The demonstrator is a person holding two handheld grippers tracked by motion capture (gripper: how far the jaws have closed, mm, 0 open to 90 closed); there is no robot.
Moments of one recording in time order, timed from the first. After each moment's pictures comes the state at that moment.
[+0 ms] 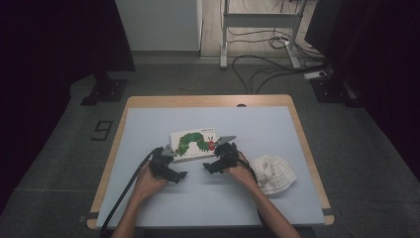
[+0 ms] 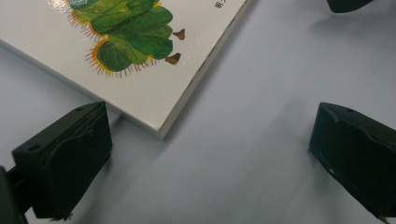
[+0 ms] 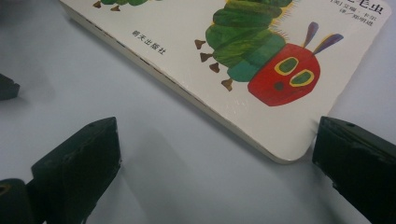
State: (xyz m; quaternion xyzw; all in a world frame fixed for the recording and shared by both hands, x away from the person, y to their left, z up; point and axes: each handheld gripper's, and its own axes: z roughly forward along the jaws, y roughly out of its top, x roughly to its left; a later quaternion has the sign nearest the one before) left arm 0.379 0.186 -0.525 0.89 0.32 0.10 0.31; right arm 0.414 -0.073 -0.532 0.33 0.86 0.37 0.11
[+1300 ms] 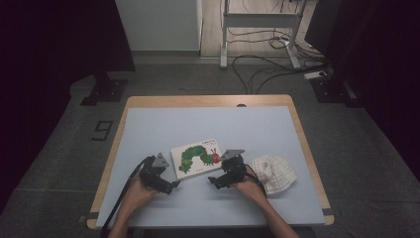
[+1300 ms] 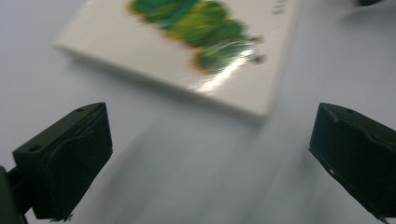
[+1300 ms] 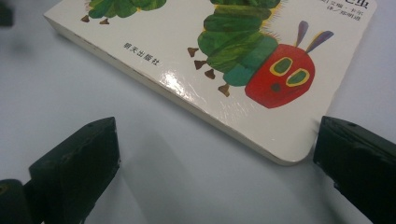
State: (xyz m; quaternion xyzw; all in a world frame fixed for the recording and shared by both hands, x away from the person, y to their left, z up) left arm 0.344 0.211 -0.508 0.89 0.32 0.13 0.30; right arm 0.366 -0.095 -0.533 0.31 0.87 0.38 0.10
